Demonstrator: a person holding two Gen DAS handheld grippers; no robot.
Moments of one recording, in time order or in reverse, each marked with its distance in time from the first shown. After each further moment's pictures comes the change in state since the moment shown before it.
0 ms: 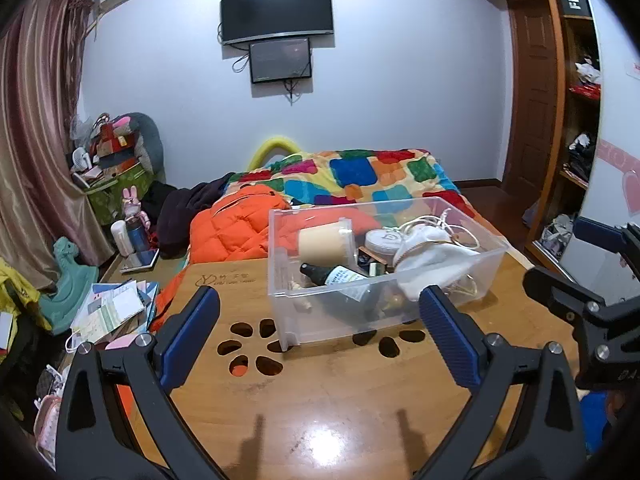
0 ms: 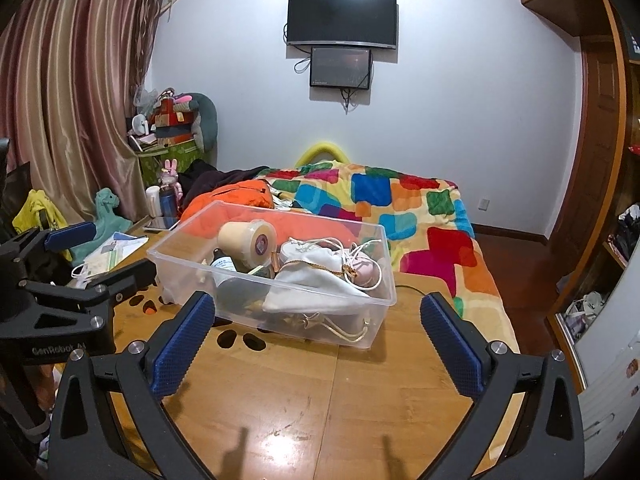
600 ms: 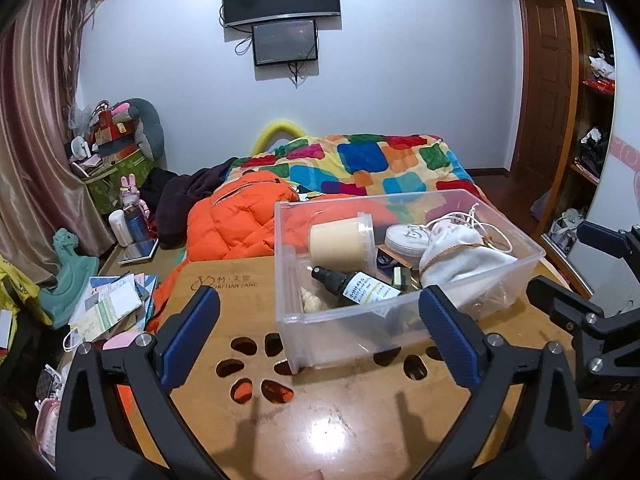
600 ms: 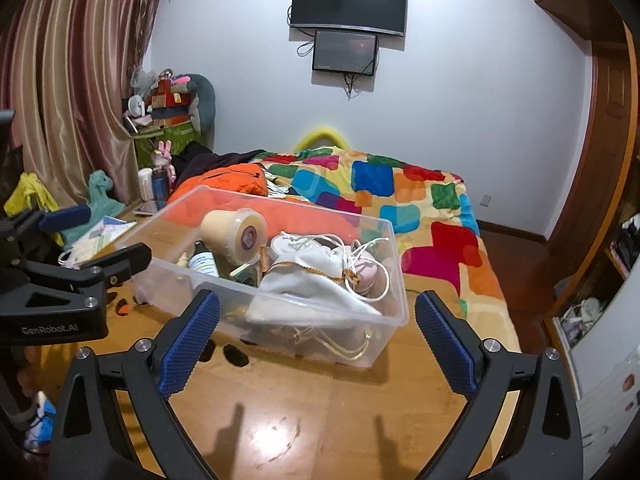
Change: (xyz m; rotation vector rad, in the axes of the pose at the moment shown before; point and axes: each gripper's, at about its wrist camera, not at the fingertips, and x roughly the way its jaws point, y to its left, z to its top) left arm 0.047 0.011 0.012 -0.013 0.064 0.019; right arm 0.043 -0.001 0.006 -0.030 0.057 -0.007
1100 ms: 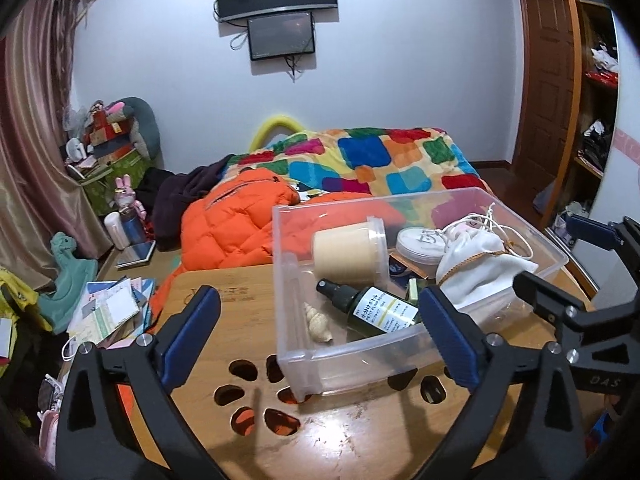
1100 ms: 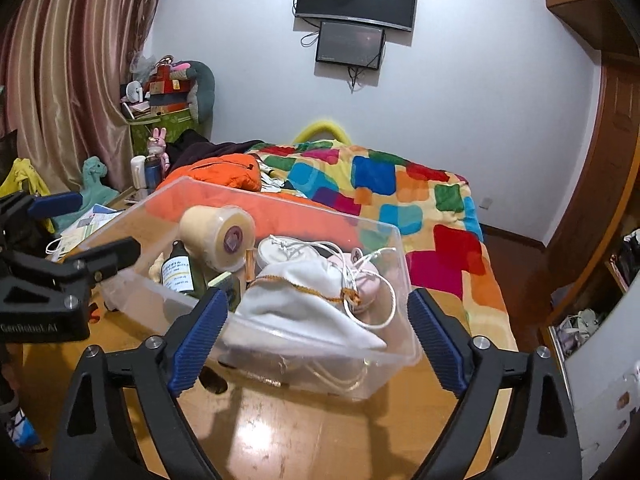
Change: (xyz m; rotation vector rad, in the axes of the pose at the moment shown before) left arm 0.030 0.004 0.012 0.019 0.020 0.004; right arm 0.042 0.002 0.011 -0.052 0.025 -0.026
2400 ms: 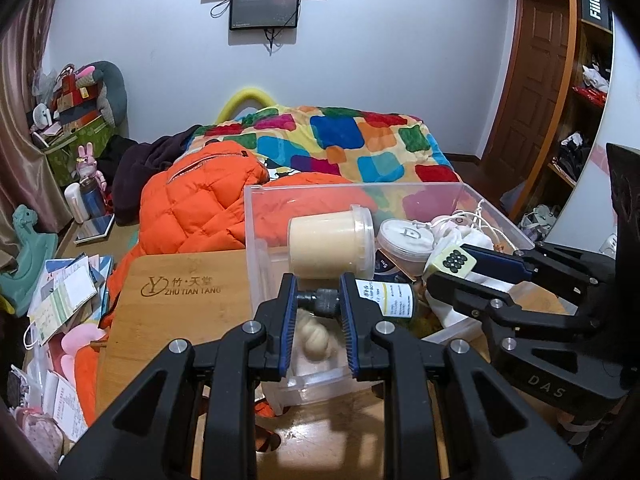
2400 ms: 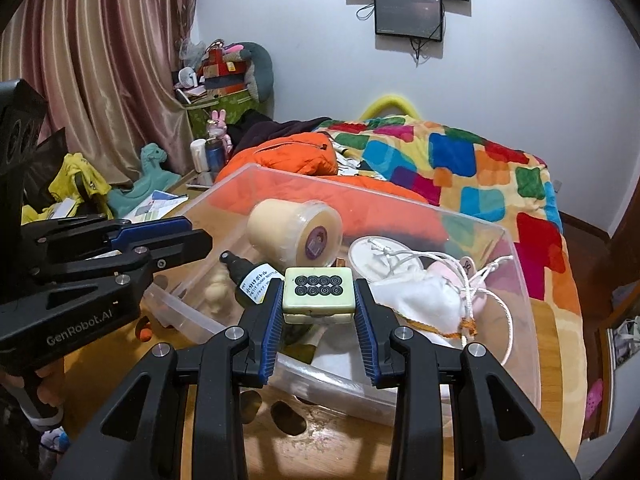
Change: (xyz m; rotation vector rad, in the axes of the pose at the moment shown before) left arm 0.031 0.013 0.004 -0.060 0.092 -0.164; right arm 0.051 0.028 0.015 -0.004 0.098 0.273
